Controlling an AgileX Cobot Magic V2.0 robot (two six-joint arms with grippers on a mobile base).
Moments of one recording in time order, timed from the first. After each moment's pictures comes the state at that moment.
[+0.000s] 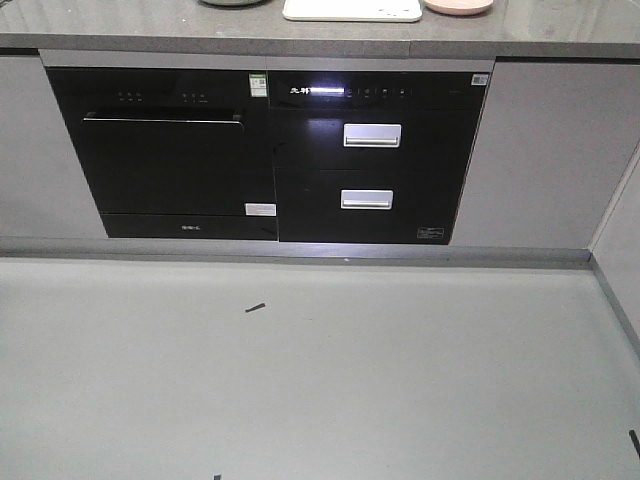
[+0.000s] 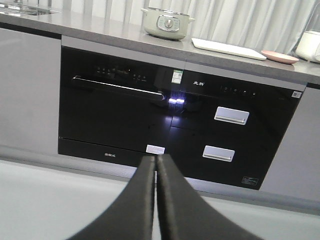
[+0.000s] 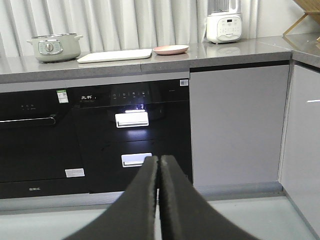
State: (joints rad) left arm 0.03 -0.01 0.02 -0.02 0.17 -0.22; right arm -0.04 -0.01 0.03 -0.16 0.09 0.23
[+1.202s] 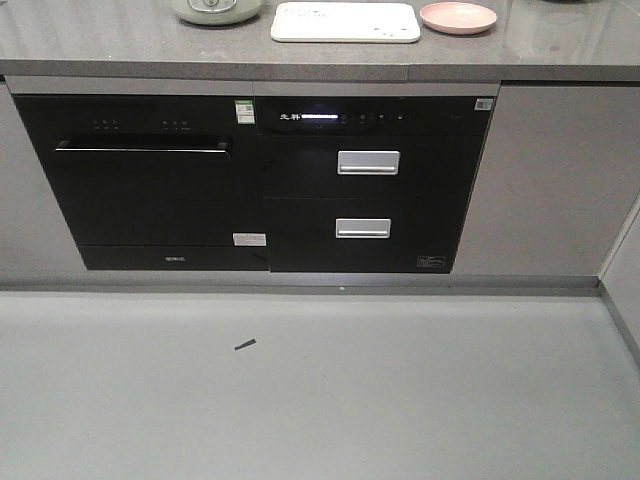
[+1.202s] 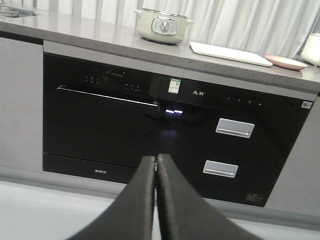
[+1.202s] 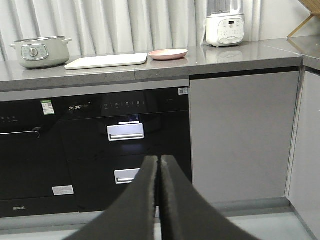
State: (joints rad) left arm 0.03 -0.01 0.02 -0.02 0.17 -0.22; right arm -0.04 -0.01 0.03 -0.16 0.09 0.23
